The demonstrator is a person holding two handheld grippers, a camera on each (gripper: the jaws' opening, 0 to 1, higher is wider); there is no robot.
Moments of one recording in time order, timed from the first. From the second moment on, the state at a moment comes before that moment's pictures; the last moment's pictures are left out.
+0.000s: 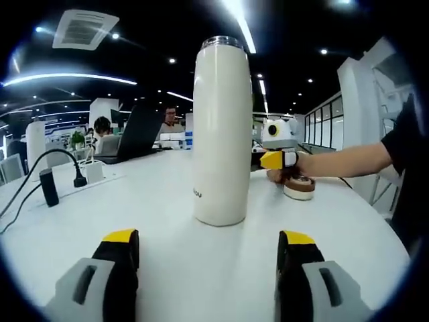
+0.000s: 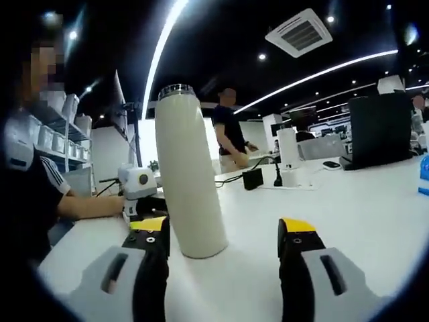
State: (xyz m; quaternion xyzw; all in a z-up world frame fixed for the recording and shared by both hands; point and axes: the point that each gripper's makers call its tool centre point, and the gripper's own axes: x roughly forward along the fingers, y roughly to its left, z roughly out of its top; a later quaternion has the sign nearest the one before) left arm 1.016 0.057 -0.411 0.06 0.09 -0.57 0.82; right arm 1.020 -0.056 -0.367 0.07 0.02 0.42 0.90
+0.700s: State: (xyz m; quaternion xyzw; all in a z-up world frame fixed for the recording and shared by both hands) left arm 1.032 0.064 -0.402 0.04 0.08 -0.56 0.82; right arm 1.011 -0.067 -0.370 0.07 0.02 0.45 0.89
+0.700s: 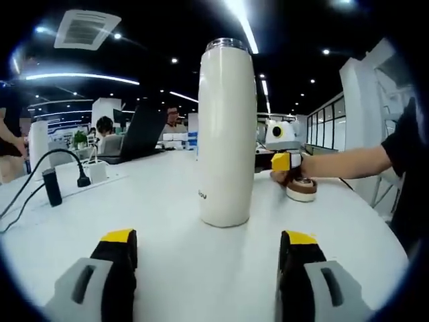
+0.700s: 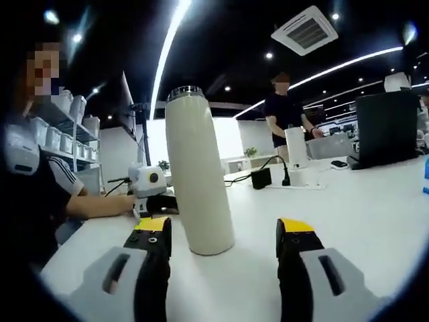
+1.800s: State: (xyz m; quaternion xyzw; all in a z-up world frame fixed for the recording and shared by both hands) left arm 1.013 0.103 -0.354 0.00 0.03 -0.55 0.83; right arm 1.009 -0.080 -0.363 0.09 0.04 0.43 0.90
